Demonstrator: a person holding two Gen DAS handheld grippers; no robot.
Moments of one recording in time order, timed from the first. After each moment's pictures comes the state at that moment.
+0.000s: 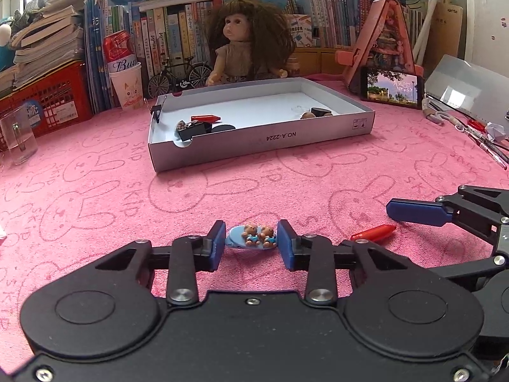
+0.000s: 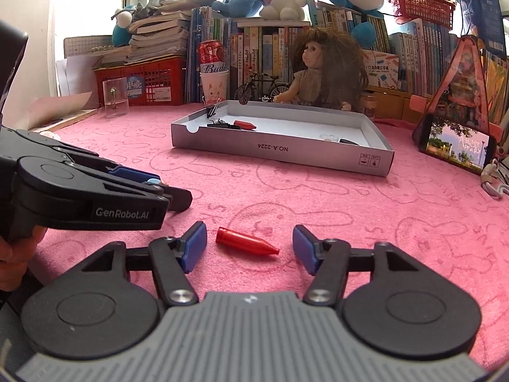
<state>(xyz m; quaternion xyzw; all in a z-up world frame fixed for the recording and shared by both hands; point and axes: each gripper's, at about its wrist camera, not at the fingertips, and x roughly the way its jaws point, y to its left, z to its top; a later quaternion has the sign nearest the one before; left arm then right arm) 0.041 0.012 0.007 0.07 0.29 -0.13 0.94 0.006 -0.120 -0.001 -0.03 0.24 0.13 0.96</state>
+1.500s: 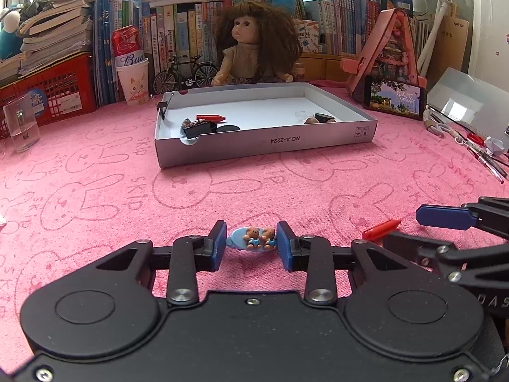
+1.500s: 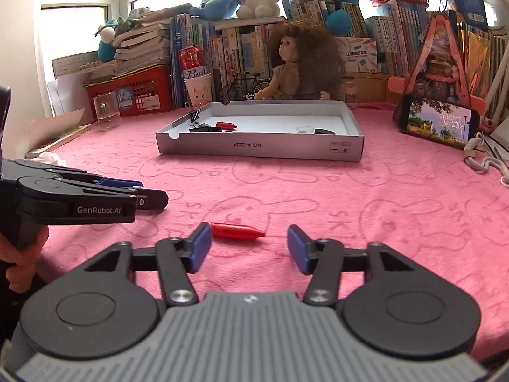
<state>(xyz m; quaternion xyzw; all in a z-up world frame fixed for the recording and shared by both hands) 0.037 0.022 0.009 0.04 0.29 -0.12 0.95 -0.003 -0.154 0.011 0.02 0.26 0.12 0.96</state>
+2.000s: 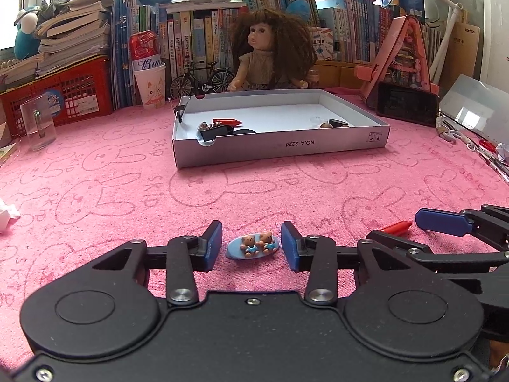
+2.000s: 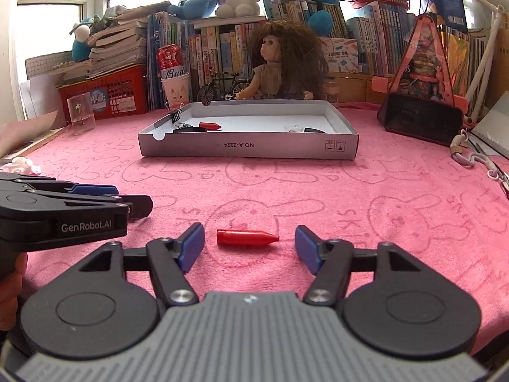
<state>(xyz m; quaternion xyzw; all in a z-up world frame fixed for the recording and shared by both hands) 0.030 0.024 0.008 0.04 0.28 -0.09 0.95 0.003 -0.124 0.003 0.01 0.25 0.05 0.97</state>
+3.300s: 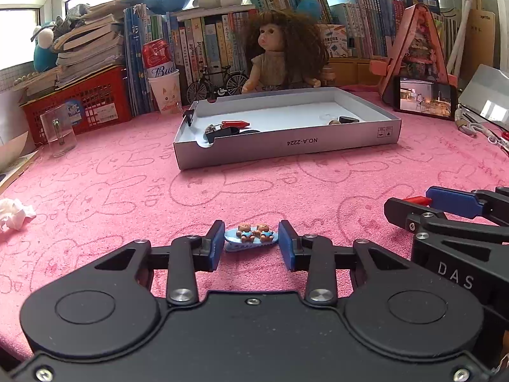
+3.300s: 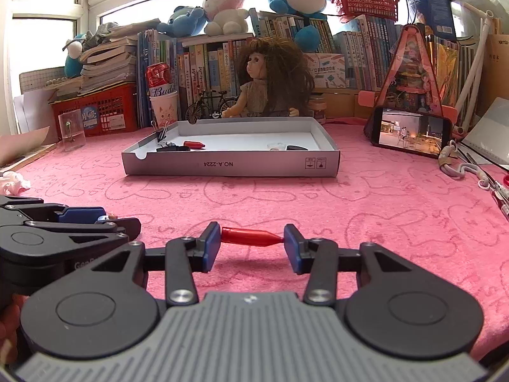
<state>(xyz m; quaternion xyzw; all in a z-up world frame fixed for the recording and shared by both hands) 0.025 -0.010 0.001 0.06 0.27 -0.04 0.96 0.006 -0.145 0.004 0.02 0.22 0.04 0.97</state>
